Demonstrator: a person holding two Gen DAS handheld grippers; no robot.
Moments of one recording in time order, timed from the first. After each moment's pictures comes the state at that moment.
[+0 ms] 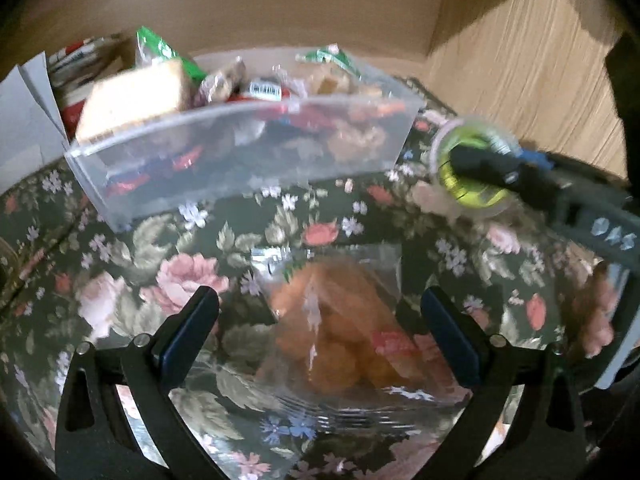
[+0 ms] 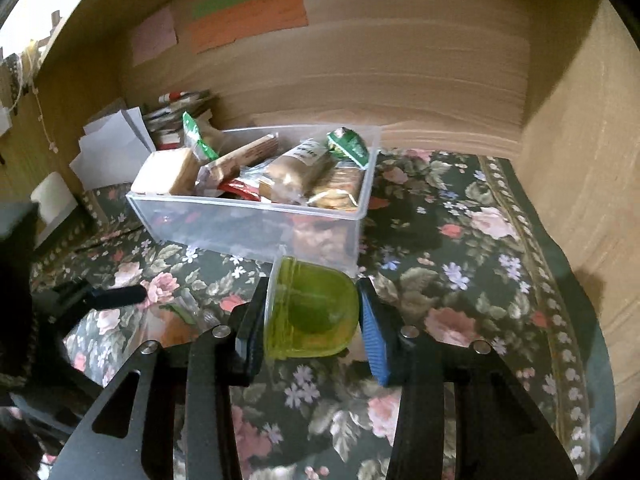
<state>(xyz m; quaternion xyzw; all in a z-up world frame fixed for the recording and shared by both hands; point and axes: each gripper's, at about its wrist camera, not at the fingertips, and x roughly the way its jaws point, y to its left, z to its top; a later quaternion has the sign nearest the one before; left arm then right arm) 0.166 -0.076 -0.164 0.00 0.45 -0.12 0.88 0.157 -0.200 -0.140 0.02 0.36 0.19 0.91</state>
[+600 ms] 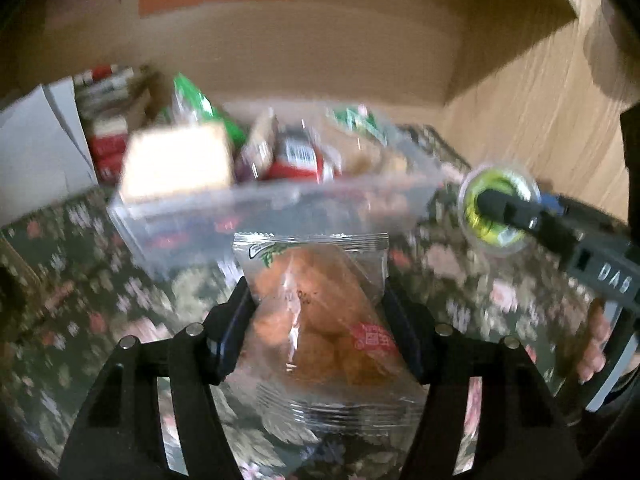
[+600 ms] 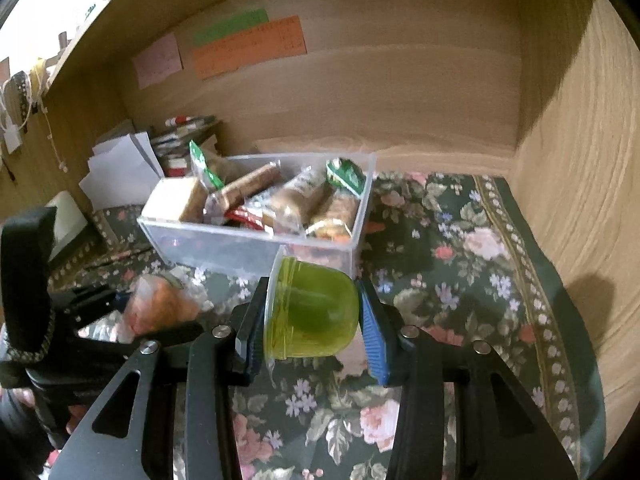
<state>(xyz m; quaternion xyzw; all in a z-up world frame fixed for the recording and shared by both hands) 0.174 -0.050 -0.120 -0.03 0.39 -0.10 0.91 0.157 -0.205 -0.117 0.03 0.32 0.19 0.93</state>
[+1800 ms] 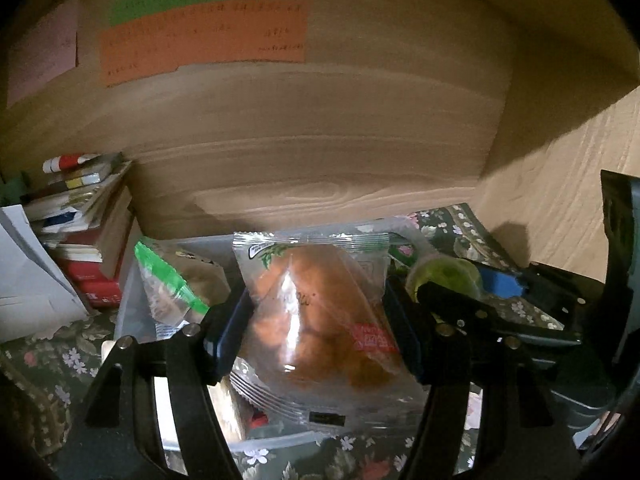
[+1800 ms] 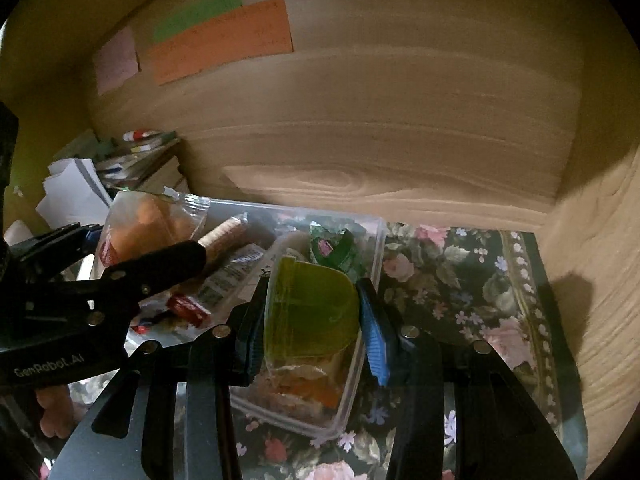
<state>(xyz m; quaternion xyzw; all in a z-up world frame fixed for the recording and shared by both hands) 0.294 -0.056 -0.088 -0.02 0.35 -0.08 0.93 0.265 -0.178 -0.120 0.01 0.34 0.18 0.92</state>
